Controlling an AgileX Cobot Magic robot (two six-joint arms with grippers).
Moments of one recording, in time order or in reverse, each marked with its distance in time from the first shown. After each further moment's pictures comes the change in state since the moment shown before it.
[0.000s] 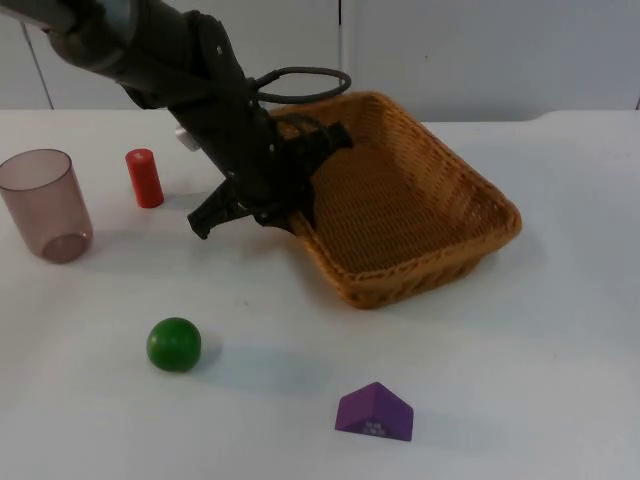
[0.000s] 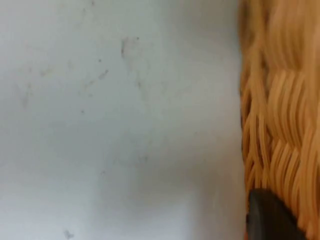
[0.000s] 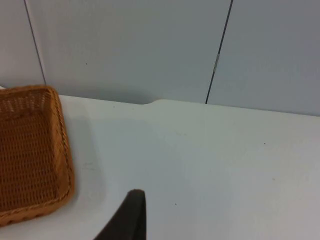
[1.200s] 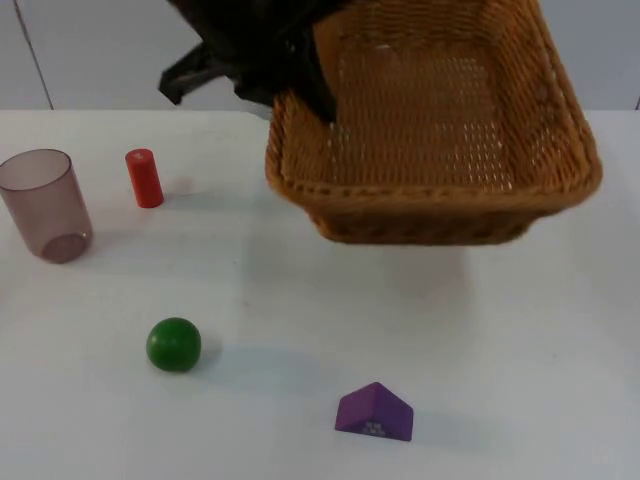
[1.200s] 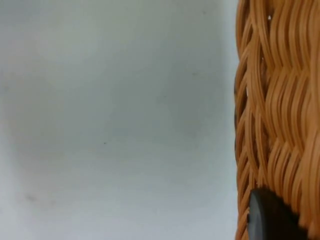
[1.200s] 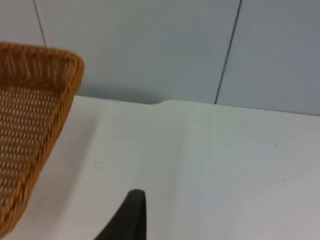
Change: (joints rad) right arm 0.000 0.000 0.000 0.065 0.009 -0.059; left arm 0.026 -0.357 0.000 -0.159 0.415 0.421
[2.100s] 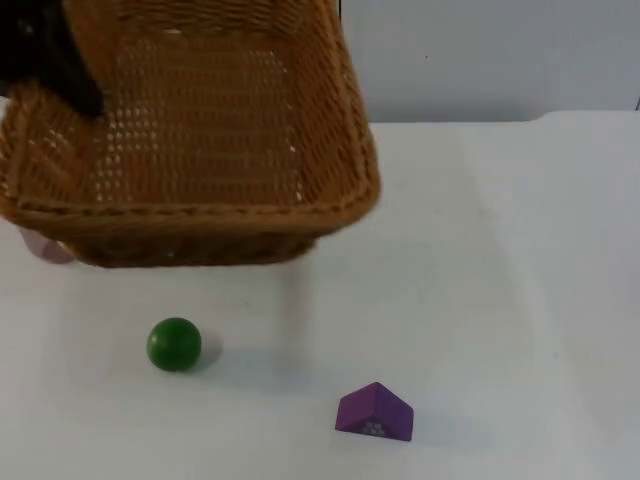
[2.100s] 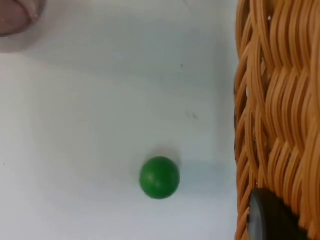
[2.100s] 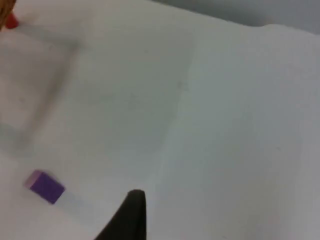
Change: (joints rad) right arm 0.000 0.151 0.095 0.330 0.039 -0.339; left arm 0.277 -0.424 0.399 0.124 0.033 0.037
